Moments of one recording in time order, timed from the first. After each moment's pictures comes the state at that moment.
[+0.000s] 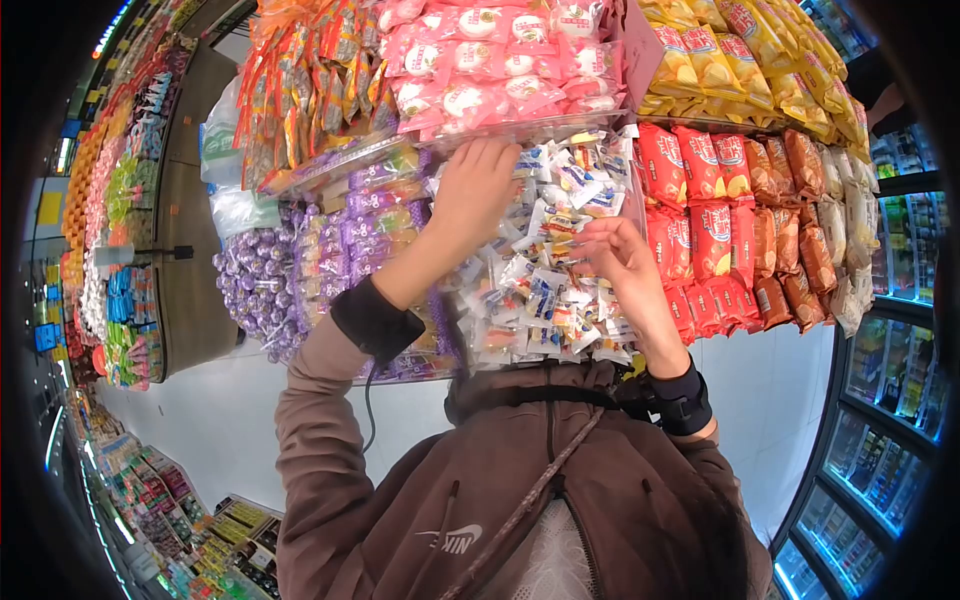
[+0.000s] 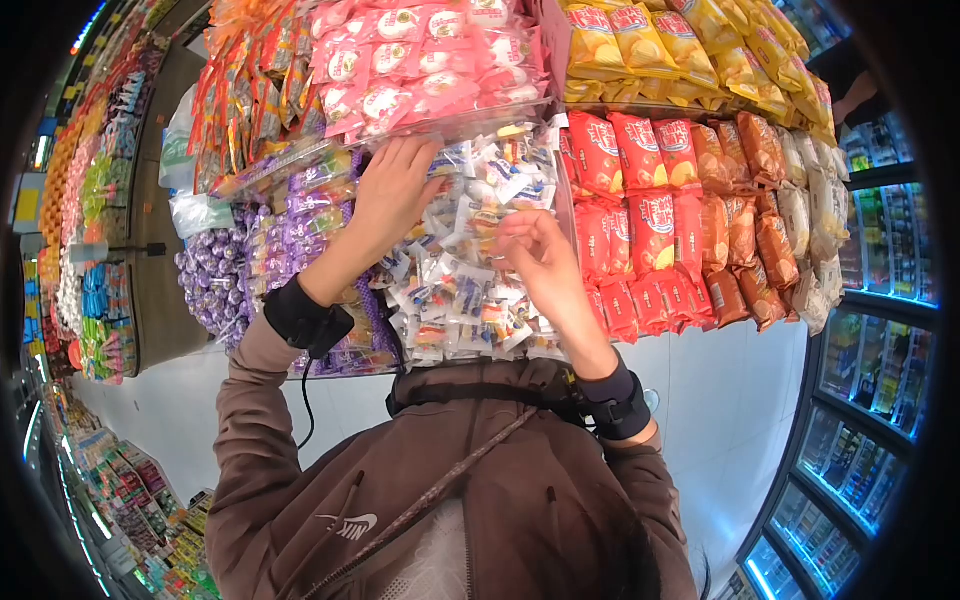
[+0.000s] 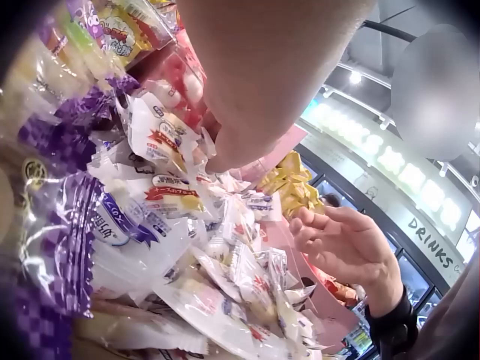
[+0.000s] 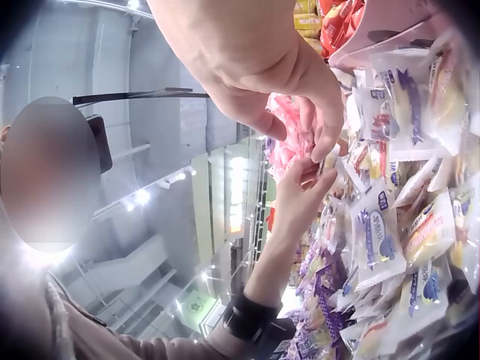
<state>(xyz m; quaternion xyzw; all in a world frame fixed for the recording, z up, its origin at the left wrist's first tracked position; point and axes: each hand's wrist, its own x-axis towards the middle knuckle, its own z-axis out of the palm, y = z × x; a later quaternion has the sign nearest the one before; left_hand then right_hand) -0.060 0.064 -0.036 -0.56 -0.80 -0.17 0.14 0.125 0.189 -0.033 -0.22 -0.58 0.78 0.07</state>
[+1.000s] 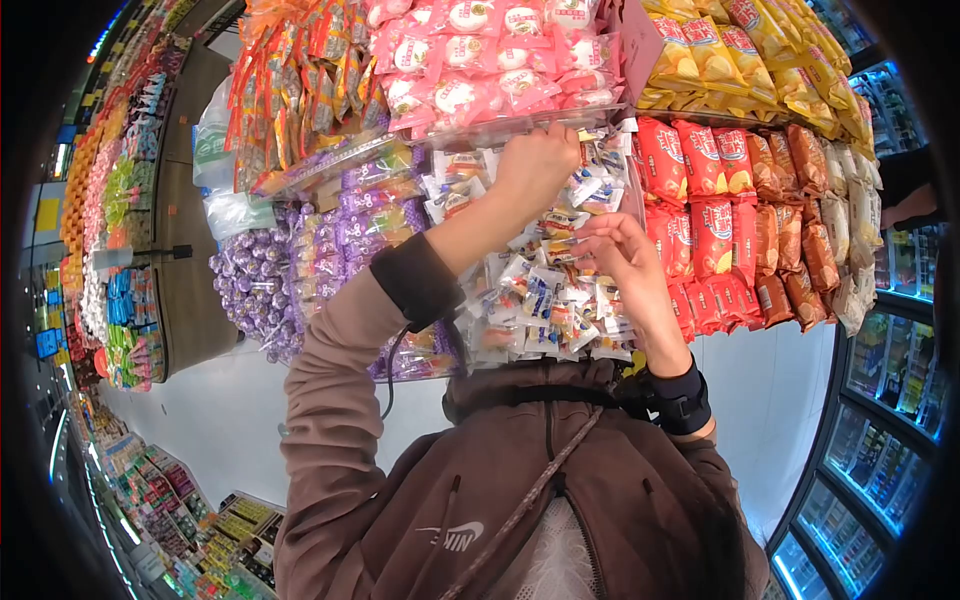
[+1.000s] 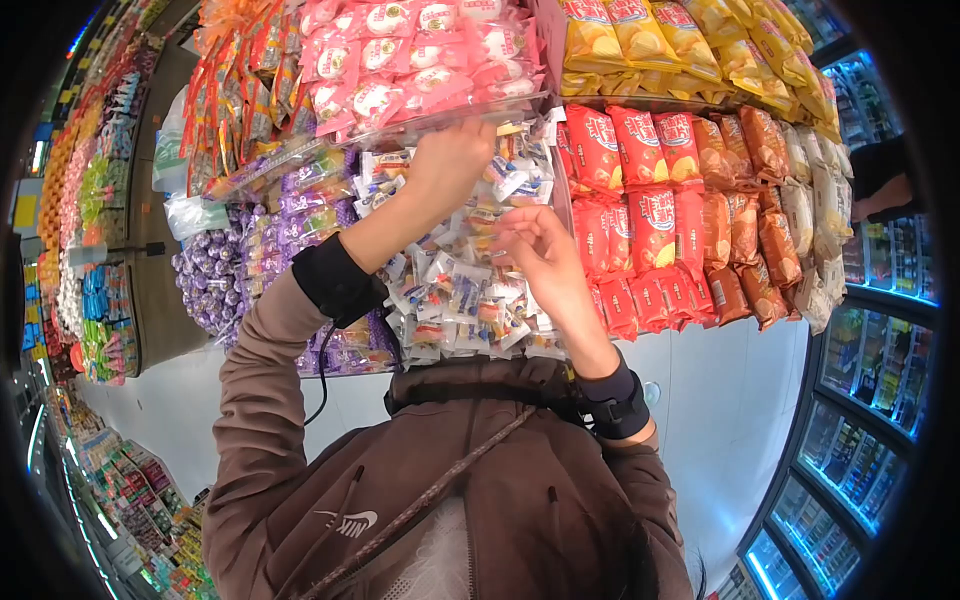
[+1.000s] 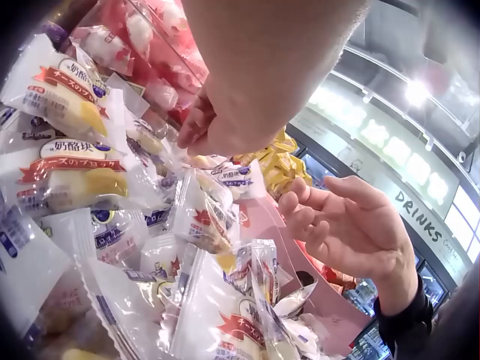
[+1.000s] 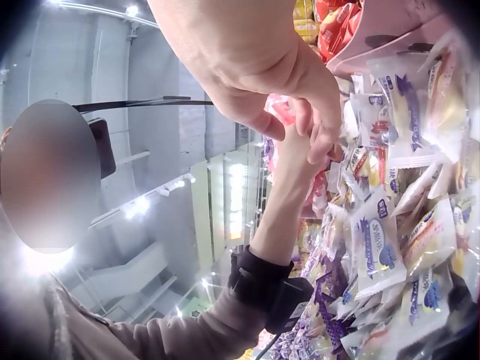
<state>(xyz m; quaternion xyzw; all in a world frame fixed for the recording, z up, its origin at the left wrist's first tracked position) -0.046 0.134 -0.037 -0.57 -0.82 -0.07 0.09 0.124 0.194 -0.026 -0.24 -0.56 0.79 0.07</state>
